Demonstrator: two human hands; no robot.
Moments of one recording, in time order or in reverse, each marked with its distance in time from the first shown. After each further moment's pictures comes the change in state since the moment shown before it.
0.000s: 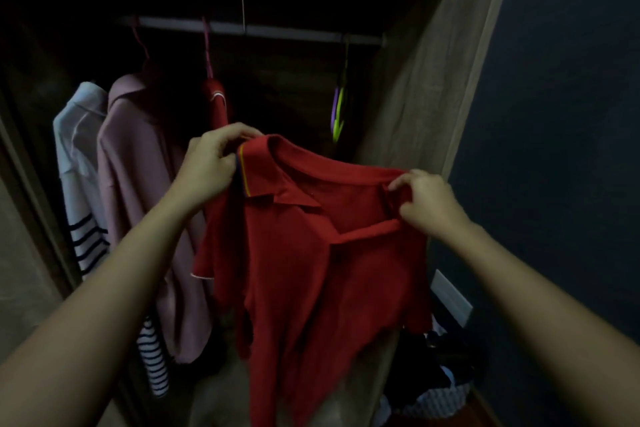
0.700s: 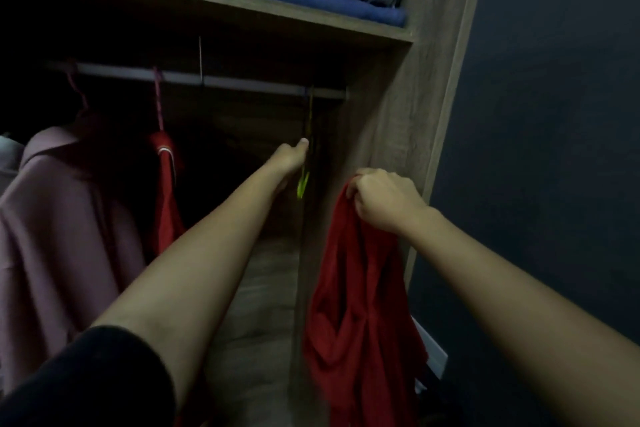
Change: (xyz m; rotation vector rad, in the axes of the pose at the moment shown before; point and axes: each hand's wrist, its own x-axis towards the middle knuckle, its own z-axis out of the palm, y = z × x) left_hand 0.195 -0.015 0.159 -0.351 -0.207 -0.600; right_hand 0.081 -0.033 -0.051 -0.352 -0.002 -0.148
